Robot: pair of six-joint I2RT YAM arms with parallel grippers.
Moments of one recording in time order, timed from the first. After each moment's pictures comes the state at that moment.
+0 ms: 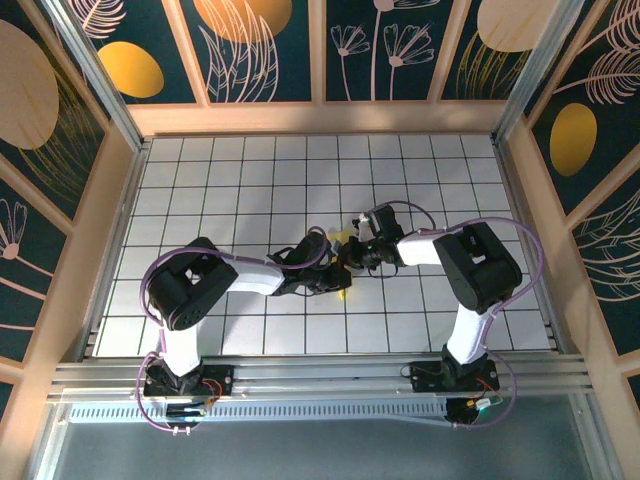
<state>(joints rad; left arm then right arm) -0.87 1.88 0.86 0.25 0.39 -0.99 0.50 1.83 0.80 0.08 -0.58 0.68</state>
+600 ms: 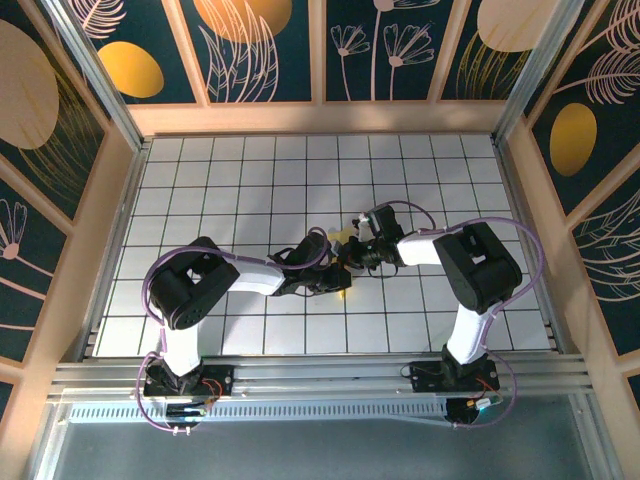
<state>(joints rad) -0.87 1.89 0.86 0.25 0.39 -0.98 0.50 1.83 0.80 0.07 -0.58 0.68</state>
